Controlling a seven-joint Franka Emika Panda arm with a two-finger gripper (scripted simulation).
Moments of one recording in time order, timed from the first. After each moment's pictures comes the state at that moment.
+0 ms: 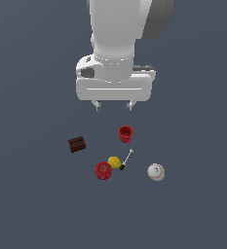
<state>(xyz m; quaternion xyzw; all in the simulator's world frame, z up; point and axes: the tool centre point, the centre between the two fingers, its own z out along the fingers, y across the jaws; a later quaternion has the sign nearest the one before) 0.012 0.002 0.328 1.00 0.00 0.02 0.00</state>
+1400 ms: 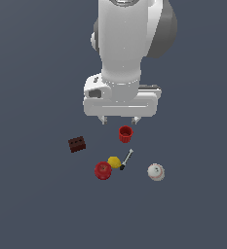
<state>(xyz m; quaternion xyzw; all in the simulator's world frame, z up) 0.041 0.021 0.294 1.00 -0.01 0.02 -0.01</state>
